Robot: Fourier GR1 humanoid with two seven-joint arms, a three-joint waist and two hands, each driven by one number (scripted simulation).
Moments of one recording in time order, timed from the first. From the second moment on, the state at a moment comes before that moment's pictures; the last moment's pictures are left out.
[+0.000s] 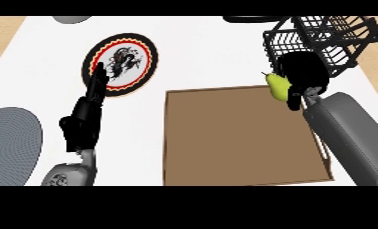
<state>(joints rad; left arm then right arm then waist) -0.10 0.07 -0.07 -1.57 -0.14 0.22 0.05 -0.61 -0.49 0.43 -1.17 0.89 0.23 0.49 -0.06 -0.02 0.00</state>
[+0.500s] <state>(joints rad) -0.10 0.08 -0.07 -1.58 -0.13 0.20 0.04 -0.63 -0.61 0.22 -1.72 0.78 0.51 0.81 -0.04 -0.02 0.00</state>
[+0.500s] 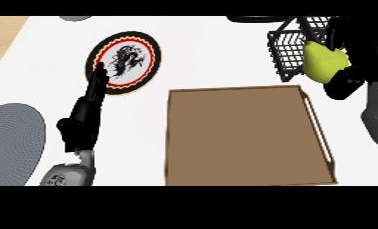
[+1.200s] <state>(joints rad) -0.14 0.05 -0.09 -1.55 -0.14 0.19 0.03 -0.82 -0.59 -0.10 -1.76 0.58 0.65 0.88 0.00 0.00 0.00</state>
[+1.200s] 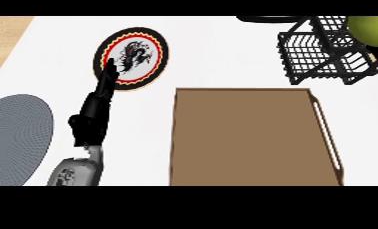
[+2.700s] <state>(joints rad) -0.16 0.04 -0.08 -1.57 -0.16 0.17 0.08 -0.96 -0.63 -0.30 -0.91 0.72 0.20 0.45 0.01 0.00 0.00</state>
